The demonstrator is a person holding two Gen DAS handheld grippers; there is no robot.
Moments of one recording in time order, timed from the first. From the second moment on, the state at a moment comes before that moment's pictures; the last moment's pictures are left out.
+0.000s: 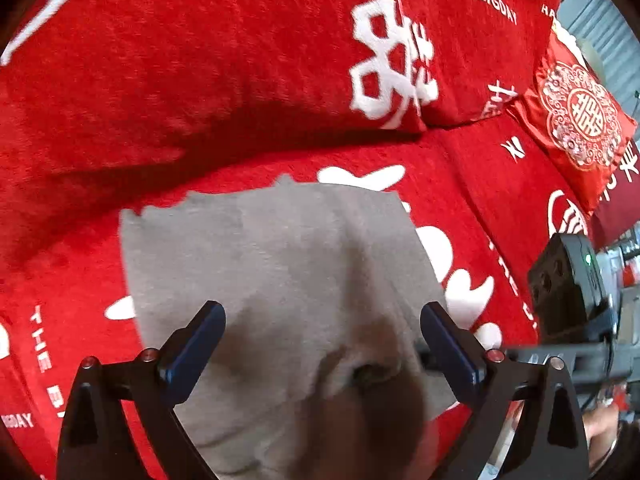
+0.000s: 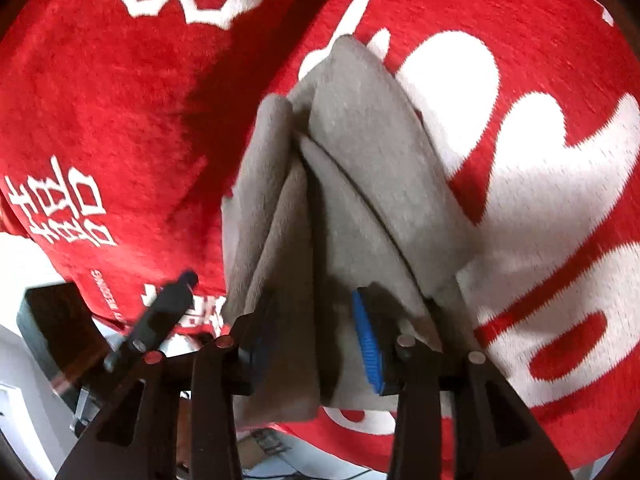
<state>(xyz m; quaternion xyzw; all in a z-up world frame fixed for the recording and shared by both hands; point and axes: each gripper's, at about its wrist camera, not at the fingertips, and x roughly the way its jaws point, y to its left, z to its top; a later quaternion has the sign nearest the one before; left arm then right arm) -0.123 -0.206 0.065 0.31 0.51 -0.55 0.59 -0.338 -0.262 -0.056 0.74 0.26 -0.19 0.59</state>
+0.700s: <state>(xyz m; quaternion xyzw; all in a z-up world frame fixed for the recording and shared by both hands) -0.023 -0.124 0.034 0.22 0.59 -0.41 0.66 -0.278 -0.298 -0.049 0.68 0.33 -0.15 0.63</state>
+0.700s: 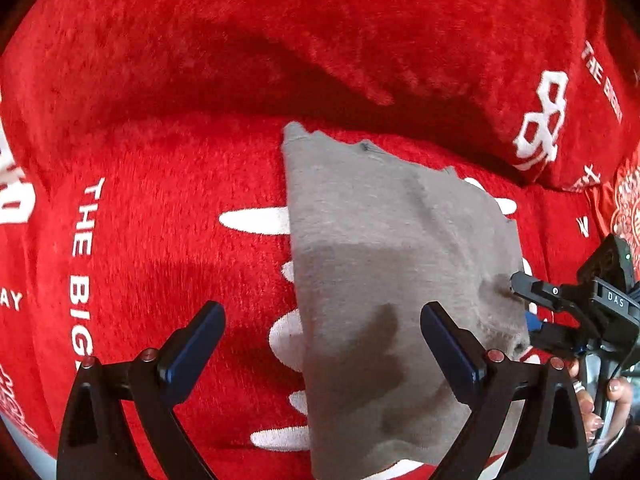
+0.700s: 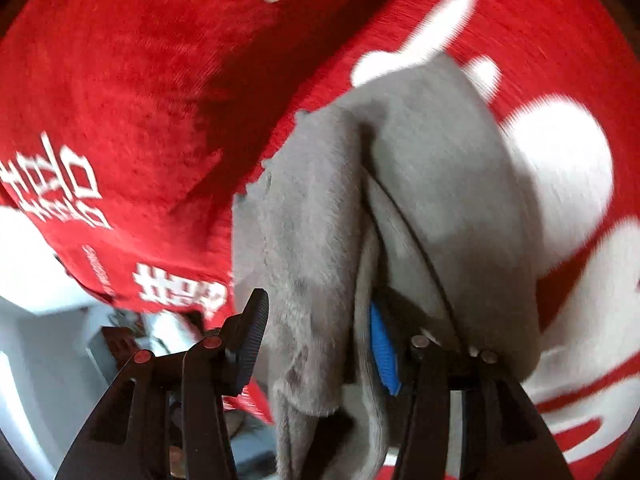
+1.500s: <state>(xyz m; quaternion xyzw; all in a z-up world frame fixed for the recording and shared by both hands) -0.050 -0.131 0.004 0.29 0.58 -0.41 0.64 -0.326 -0.297 -0.020 0.56 0.42 -0.32 0.64</state>
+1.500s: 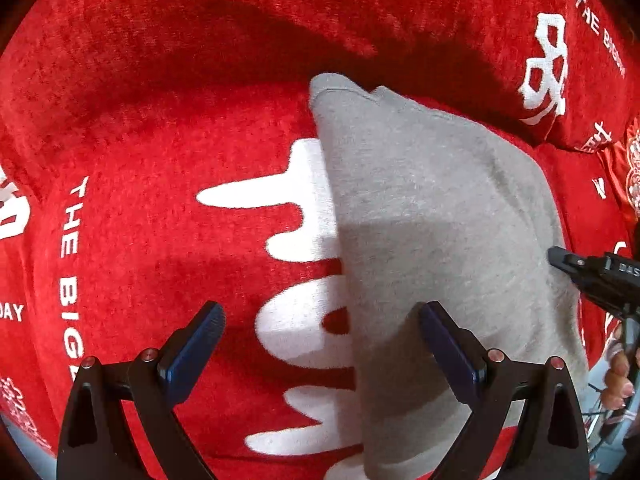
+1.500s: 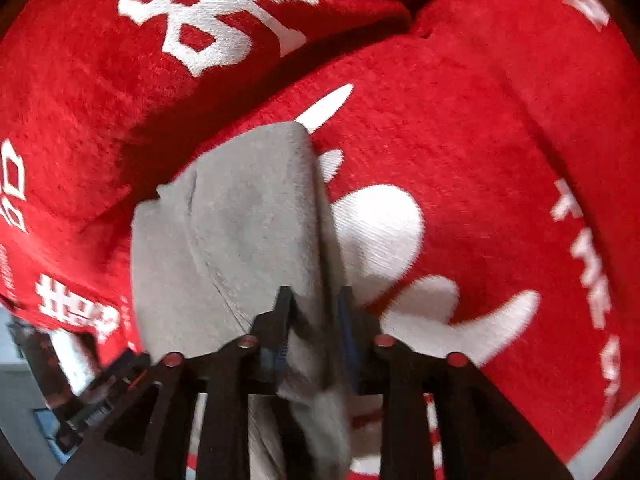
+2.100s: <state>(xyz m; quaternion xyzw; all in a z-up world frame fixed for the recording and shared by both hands) -0.099 -0.097 -0.017 0.38 0.56 -0.45 0.58 -0.360 -0.216 -0.028 0.54 0.49 -0.28 0.62</state>
